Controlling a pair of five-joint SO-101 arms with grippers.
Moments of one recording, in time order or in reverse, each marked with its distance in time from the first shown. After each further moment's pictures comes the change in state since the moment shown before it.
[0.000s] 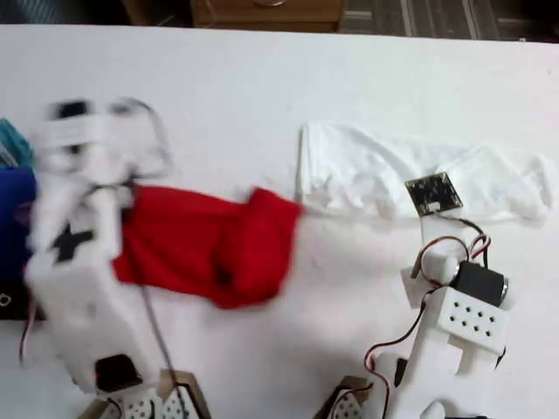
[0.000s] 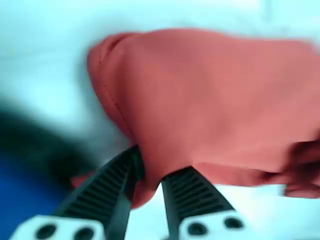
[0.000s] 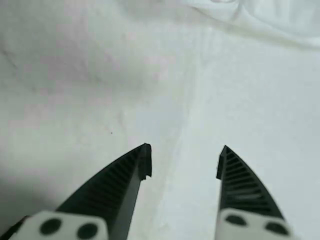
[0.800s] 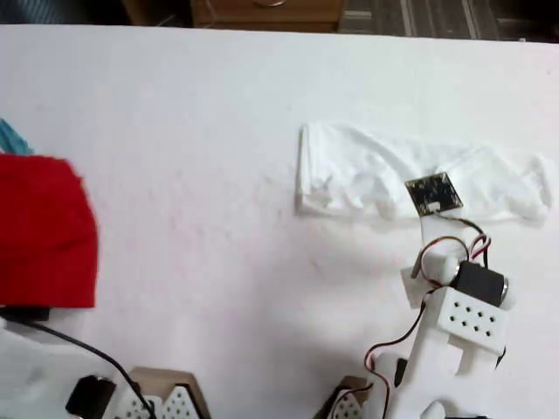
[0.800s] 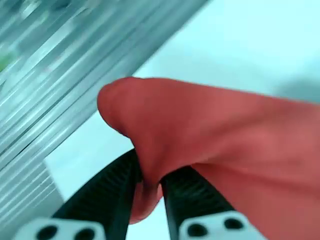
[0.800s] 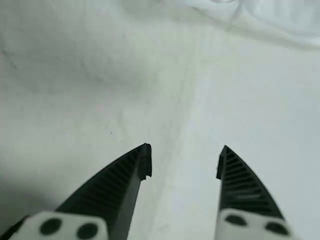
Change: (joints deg) left arm -53.7 -6.3 -1.9 -48.1 -8.6; right arm 0.0 0.0 0.0 0.0 0.0
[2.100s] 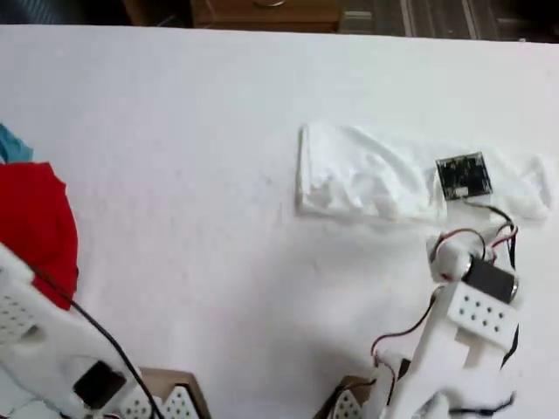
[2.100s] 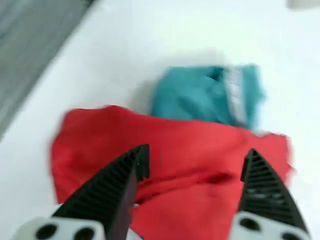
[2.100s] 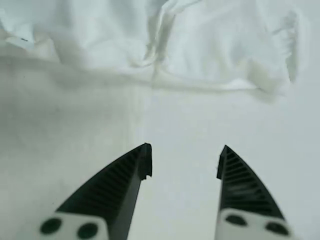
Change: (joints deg) left arm 26.8 11.3 -46.3 48.2 6.9; right arm 4.5 6.9 -1.0 -20.9 -1.5
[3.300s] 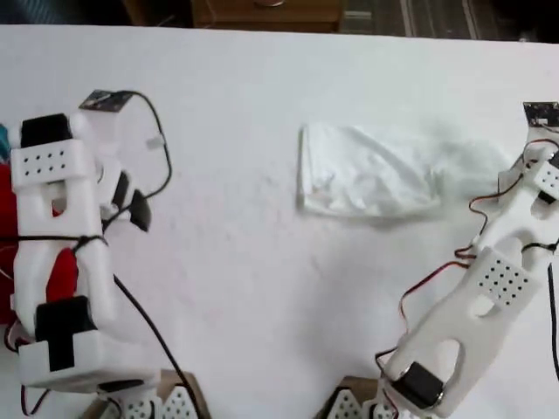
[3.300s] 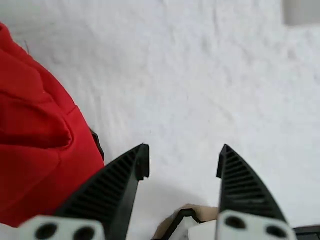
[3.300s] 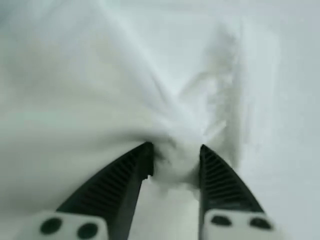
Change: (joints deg) left arm 32.5 -30.7 71.6 -2.5 0.1; right arm 10.8 109.5 -115.9 21.0 -0.2
